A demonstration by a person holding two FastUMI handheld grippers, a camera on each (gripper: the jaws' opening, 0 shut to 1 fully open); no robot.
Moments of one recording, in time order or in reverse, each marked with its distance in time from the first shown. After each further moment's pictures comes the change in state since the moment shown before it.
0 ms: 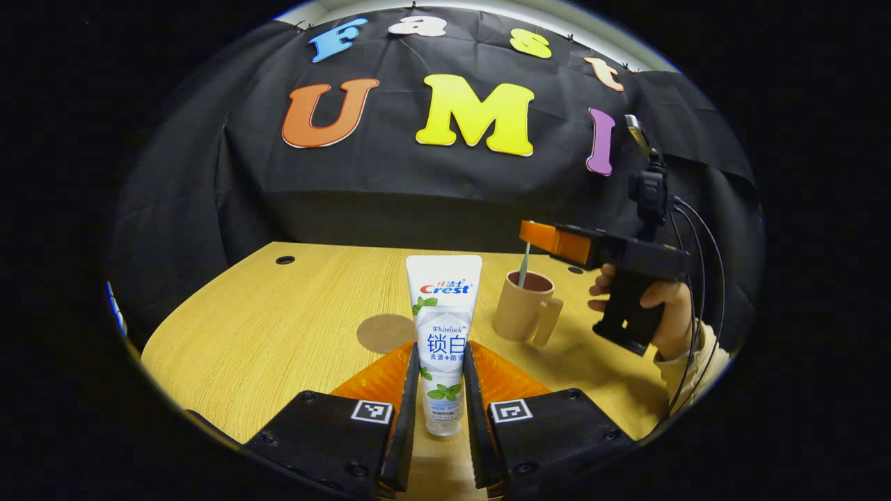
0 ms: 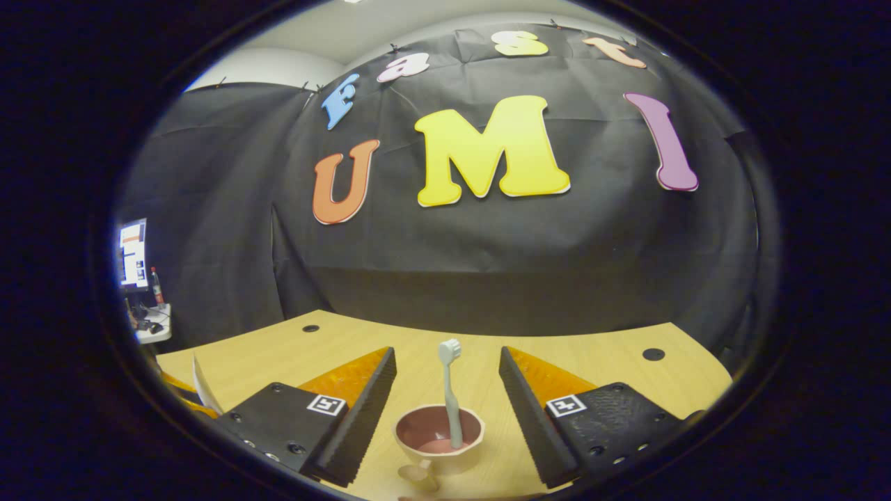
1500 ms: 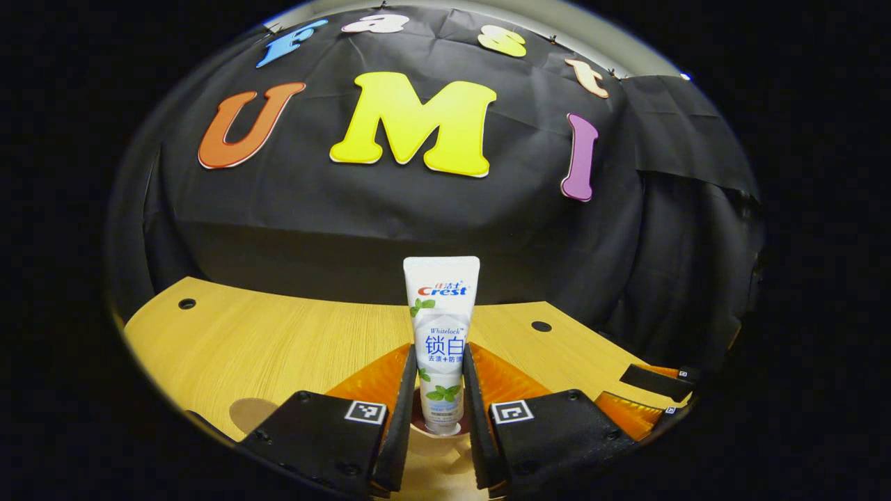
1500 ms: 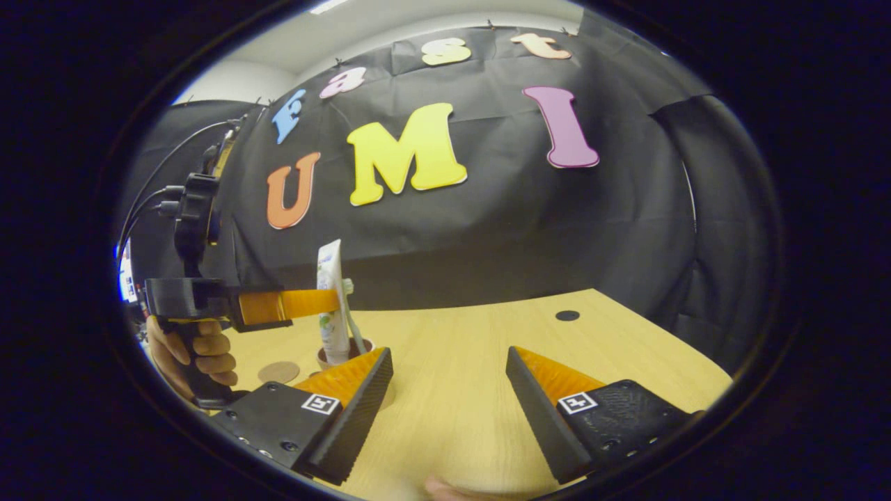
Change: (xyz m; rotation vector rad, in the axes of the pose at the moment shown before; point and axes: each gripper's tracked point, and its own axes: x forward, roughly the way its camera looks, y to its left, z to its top) left arm 0.155 -0.117 0.072 -0.016 -0.069 -0.168; right arm -0.107 -0.094 -0.048 0.125 0.019 -0.146
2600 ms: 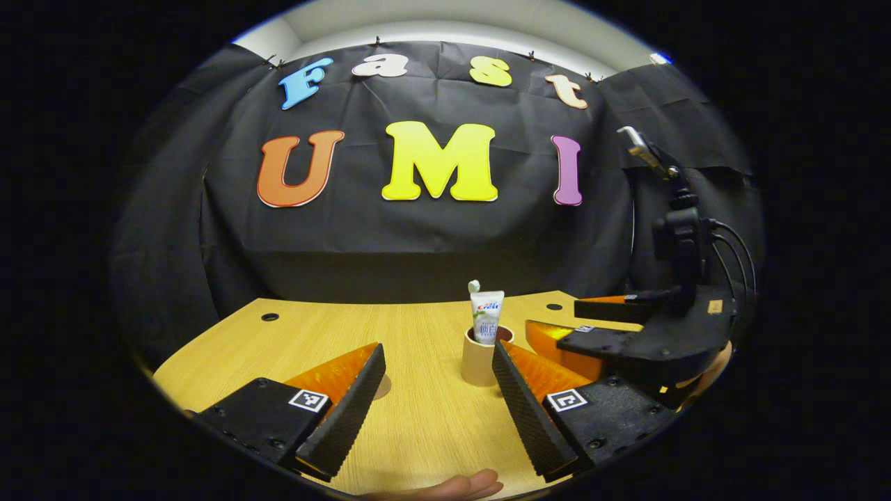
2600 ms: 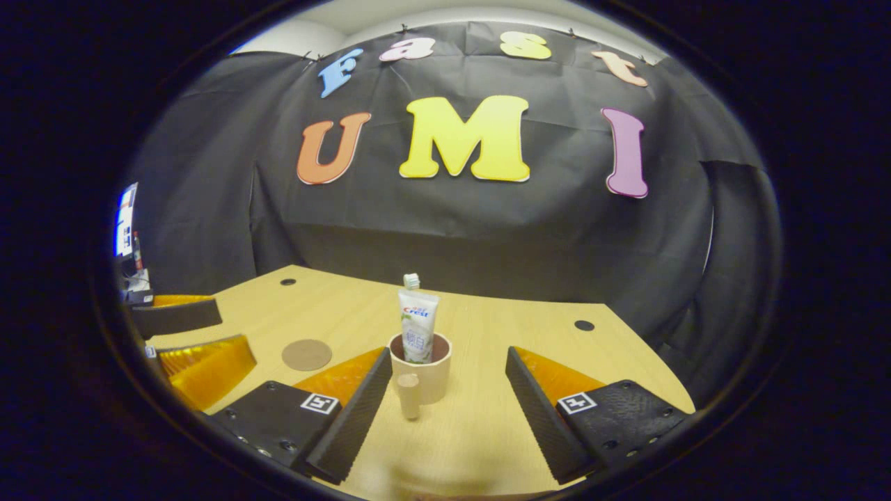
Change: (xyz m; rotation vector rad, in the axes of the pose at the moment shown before) left arm -0.191 0.046 -0.020 0.137 -0.102 0.123; right arm -0.013 0.102 0.005 -0.223 0.145 -0.049
